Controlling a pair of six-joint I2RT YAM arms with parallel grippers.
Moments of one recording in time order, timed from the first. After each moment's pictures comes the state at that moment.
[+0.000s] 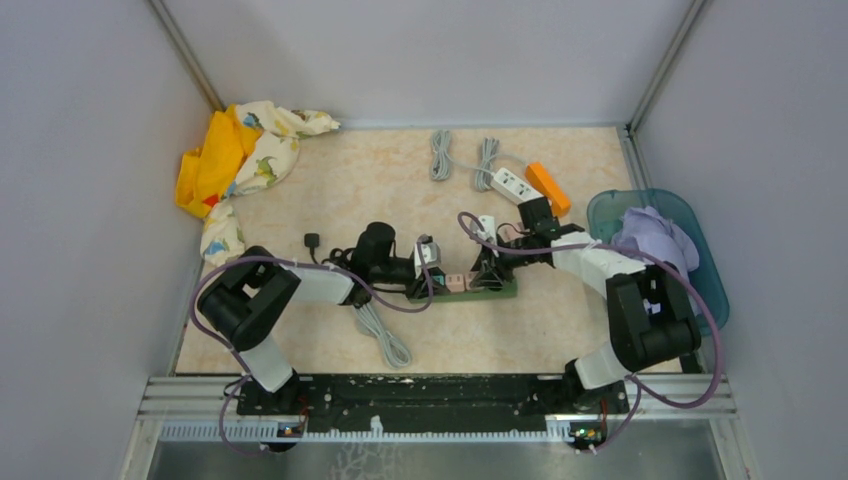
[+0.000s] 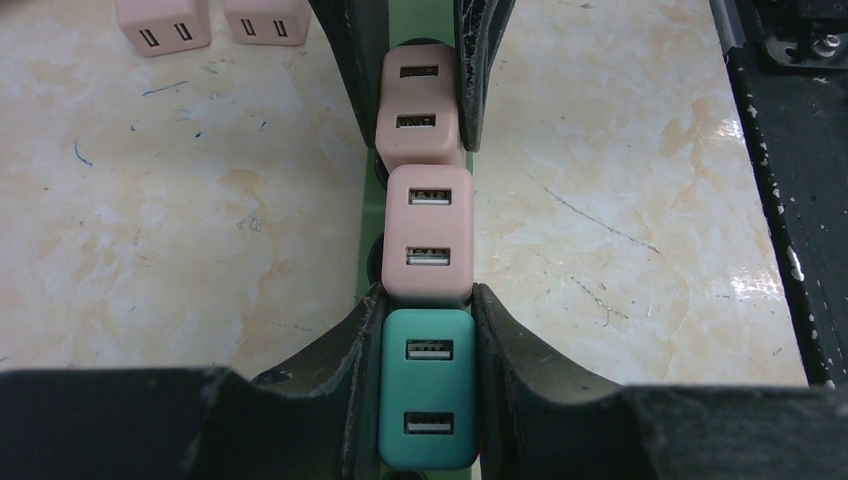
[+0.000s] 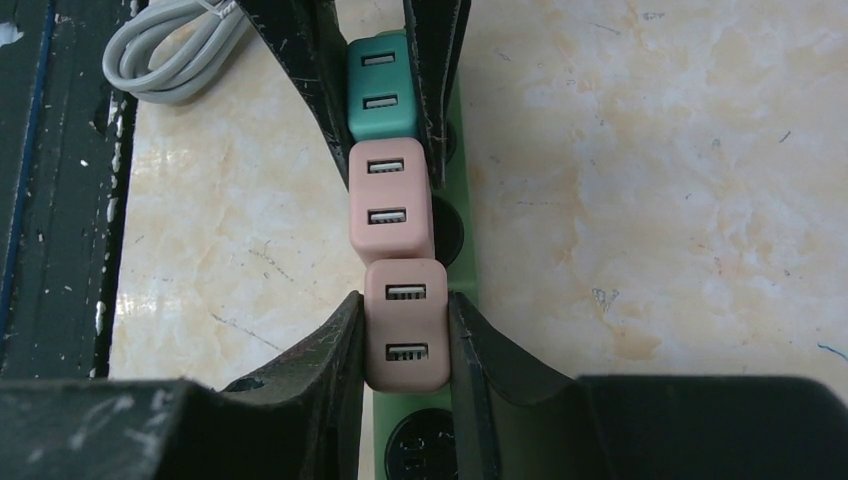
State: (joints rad) left arm -0.72 1.71 0.66 0.61 0.78 0.30; right arm 0.31 1.48 0.81 -0.40 -1.01 -0.87
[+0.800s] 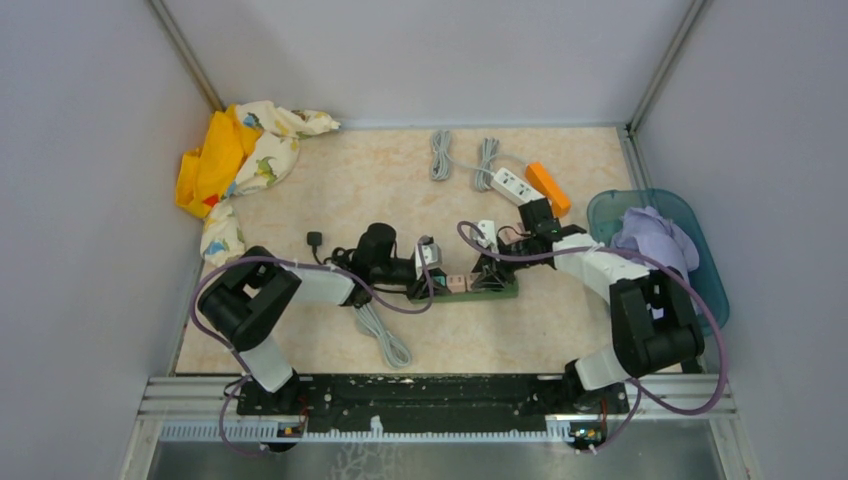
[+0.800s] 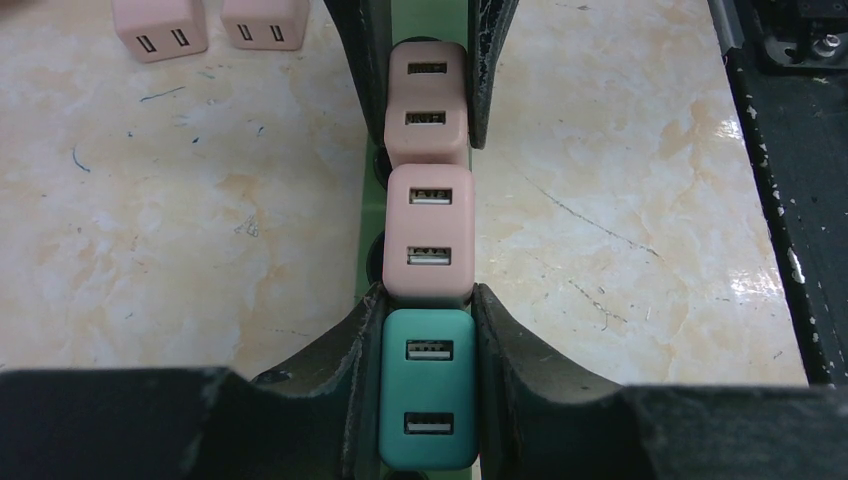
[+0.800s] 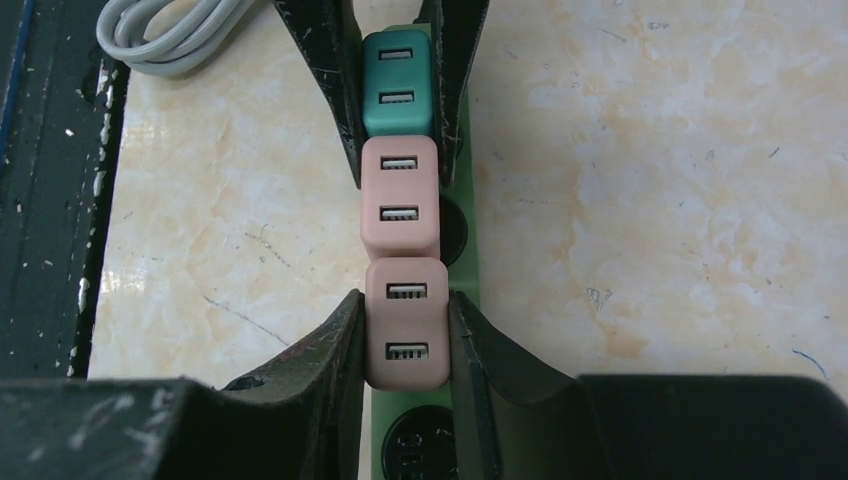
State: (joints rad) left arm -0.72 1.71 0.66 0.62 0.77 0.30; right arm 0.31 1.46 0.80 -0.43 -0.99 -0.94
